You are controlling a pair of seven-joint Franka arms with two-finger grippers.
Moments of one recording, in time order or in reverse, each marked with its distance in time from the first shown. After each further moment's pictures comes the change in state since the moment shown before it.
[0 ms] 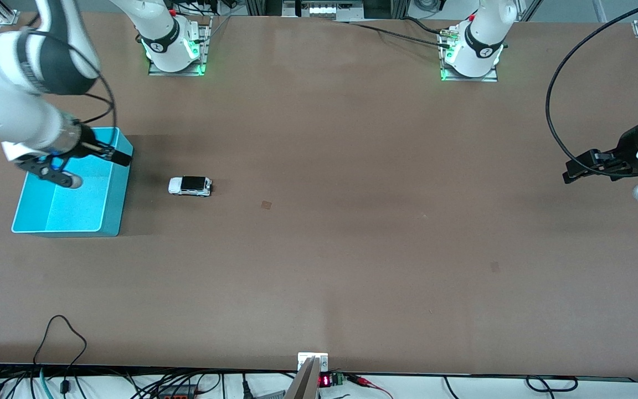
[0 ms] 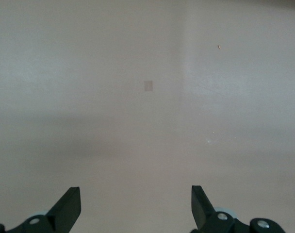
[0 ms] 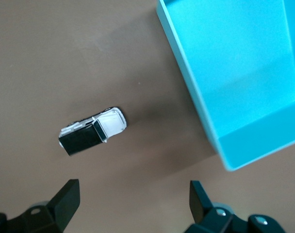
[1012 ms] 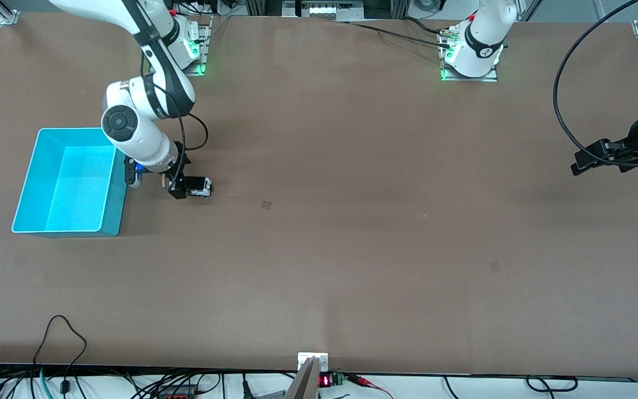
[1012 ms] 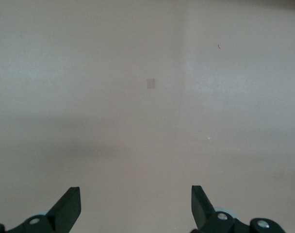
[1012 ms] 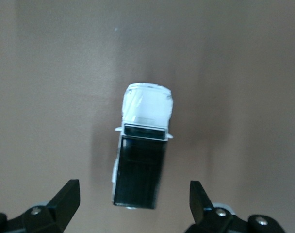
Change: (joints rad) left arm 0.000 -0.033 0.007 0.006 0.000 -0.034 0.008; right arm 0.185 0.242 0.008 -0.199 0.002 0.597 1.155
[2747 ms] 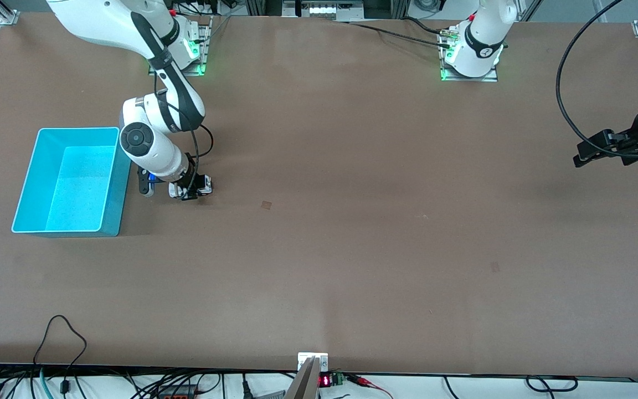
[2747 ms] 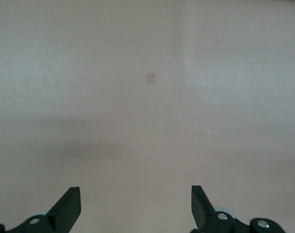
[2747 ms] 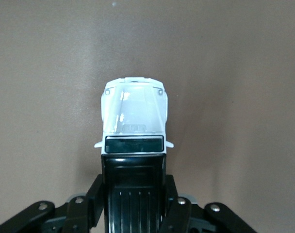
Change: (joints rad) left arm 0.002 -0.018 0.000 -0.003 0.000 -0.029 0.018; right arm 0.007 0.097 -0.002 0.015 0.000 0.044 -0.087
